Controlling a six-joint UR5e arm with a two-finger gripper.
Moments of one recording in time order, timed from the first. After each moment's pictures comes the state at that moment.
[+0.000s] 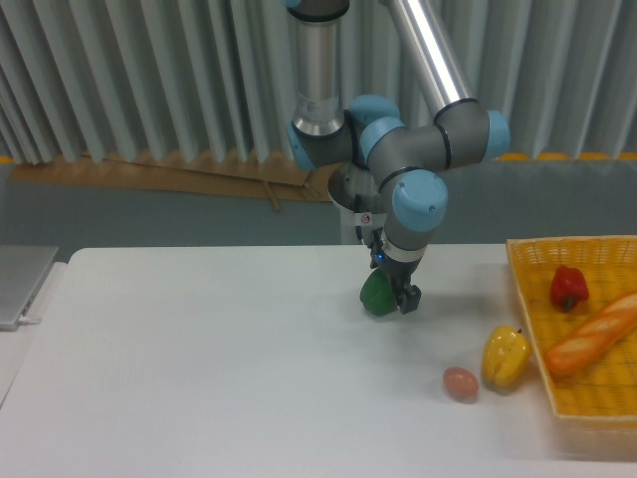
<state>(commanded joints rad) 2.48 -1.73 -1.81 -1.46 1.53 1.47</state>
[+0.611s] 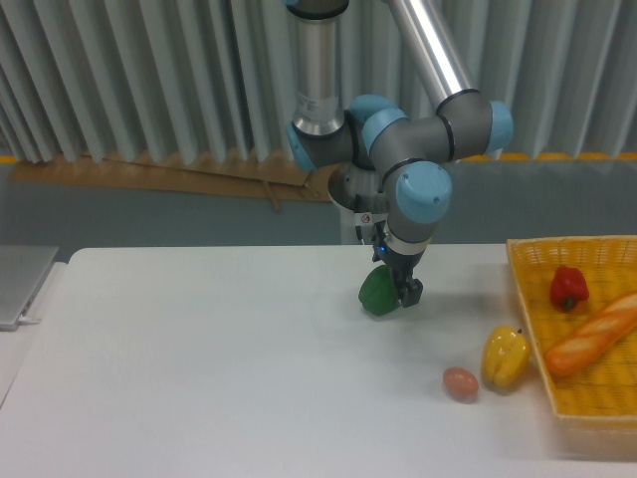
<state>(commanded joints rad) 2.49 -1.74 -1.83 -1.47 1.53 1.52</state>
